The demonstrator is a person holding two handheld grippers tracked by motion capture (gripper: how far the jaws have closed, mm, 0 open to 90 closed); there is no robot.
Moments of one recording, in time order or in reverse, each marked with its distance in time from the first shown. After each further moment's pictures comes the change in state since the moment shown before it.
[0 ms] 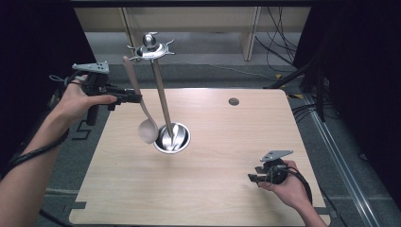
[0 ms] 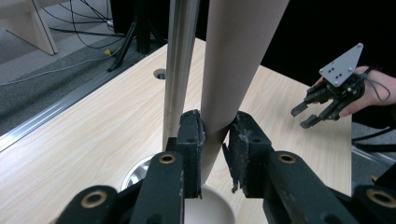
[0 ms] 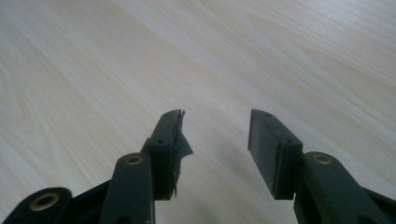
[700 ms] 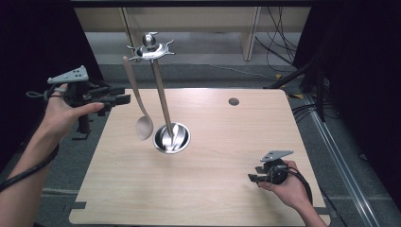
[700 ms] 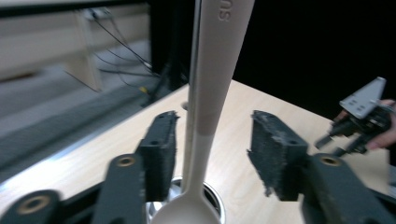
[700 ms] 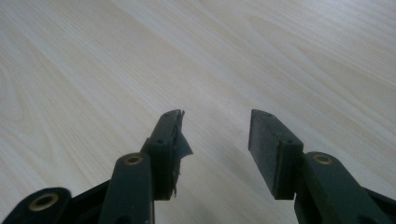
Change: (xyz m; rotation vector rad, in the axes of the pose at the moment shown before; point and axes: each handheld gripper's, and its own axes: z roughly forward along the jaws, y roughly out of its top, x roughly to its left) left arm -0.026 -0.032 -0.036 -0.243 0.212 0.031; right arm 0.000 0.000 -0.003 0.012 0.001 -0.007
